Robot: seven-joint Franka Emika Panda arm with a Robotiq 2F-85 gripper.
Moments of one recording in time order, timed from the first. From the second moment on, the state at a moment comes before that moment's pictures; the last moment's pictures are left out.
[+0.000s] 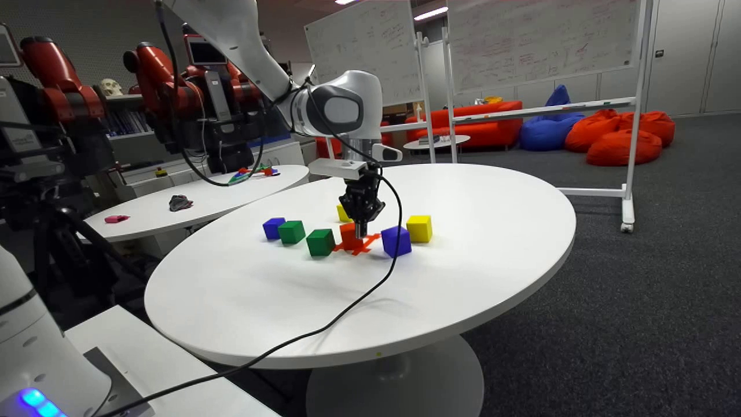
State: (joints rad) arm -0.24 0.48 -0.06 -2.00 0.08 2.29 -0.27
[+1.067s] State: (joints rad) arm -0.22 0.56 -0.07 -1.97 0.07 2.26 -0.26
